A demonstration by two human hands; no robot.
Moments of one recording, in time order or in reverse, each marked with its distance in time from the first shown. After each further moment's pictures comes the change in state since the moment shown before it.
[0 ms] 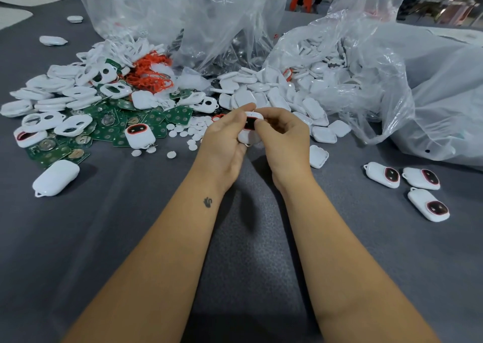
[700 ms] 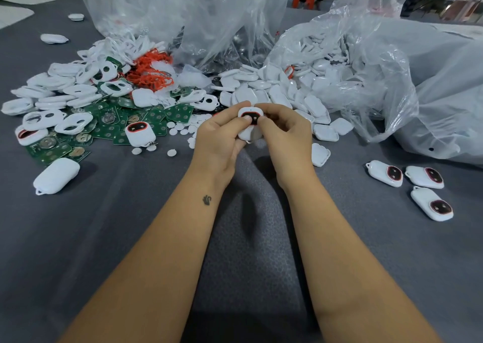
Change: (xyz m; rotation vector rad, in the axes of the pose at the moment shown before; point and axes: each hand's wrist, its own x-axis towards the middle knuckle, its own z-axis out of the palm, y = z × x) left_hand 0.002 0.001 -0.005 0.011 0.078 0.038; right_hand 0.001 -0.002 -0.001 -0.071 -0.012 -0.031
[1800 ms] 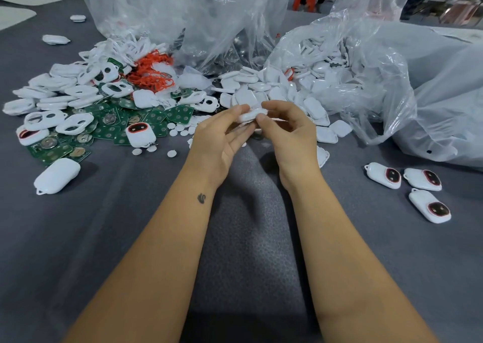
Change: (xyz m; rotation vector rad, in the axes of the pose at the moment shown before) left_hand -0.001 0.010 -0.005 -0.117 -0.032 -0.048; right_hand 0.001 0.000 -0.010 0.180 -0.051 -0.021
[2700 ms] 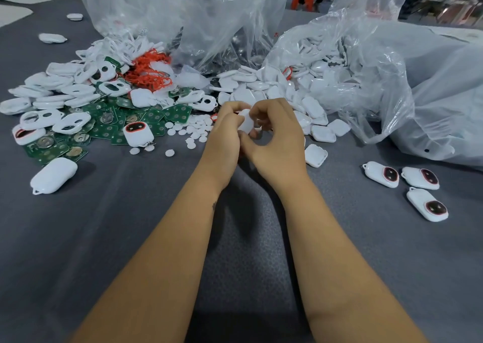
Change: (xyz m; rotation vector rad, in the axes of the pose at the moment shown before) left_hand -0.003 -0.013 0.007 0.485 -0.063 0.139; right_hand -0.006 0.010 0.008 -0.564 -0.072 -0.428
